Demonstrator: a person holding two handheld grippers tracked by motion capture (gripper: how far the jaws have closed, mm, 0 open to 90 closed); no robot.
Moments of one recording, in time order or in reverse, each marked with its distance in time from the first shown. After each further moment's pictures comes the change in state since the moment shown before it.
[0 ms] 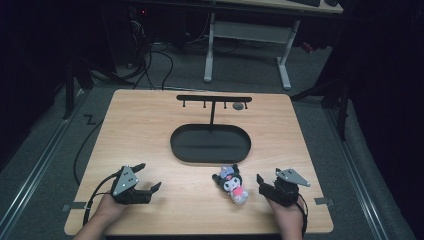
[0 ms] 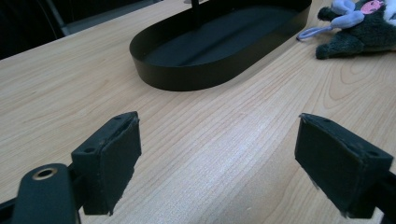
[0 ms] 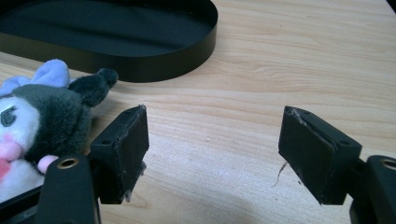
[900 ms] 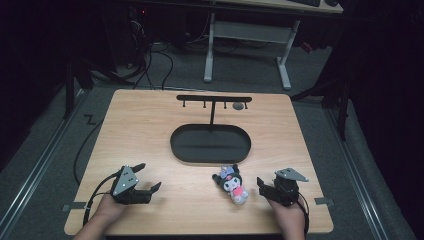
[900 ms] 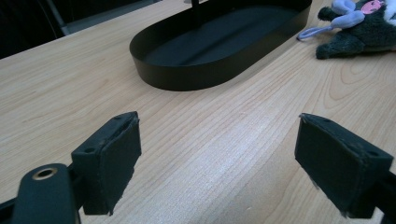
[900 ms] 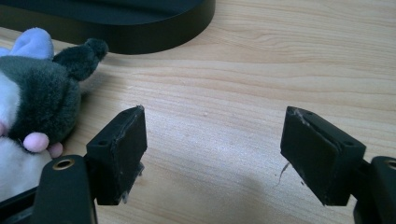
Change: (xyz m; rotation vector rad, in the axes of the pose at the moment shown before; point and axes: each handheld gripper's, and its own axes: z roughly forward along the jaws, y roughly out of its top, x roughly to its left) left arm 0.000 0.000 0.000 0.000 0.000 -0.003; right arm -0.003 0.001 0.003 0.118 -0.001 0.009
